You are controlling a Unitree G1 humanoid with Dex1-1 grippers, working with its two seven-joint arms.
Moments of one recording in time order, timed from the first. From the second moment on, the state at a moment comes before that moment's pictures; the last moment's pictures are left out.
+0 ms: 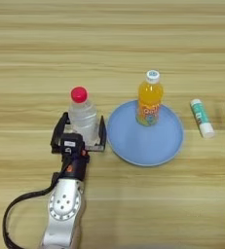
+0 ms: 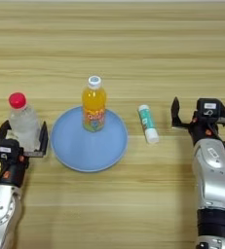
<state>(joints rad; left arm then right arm) 0.14 -0.04 -0.09 0.23 0.04 -0.56 0.00 -0.15 -0.26 -0.27 0.16 0.08 0.03 0.08</state>
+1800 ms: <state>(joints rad) 0.13 -0.01 -0.09 -0.07 0.03 -0.40 -0.07 -0.17 -0.26 -0.26 0.22 0.10 -0.01 0.05</state>
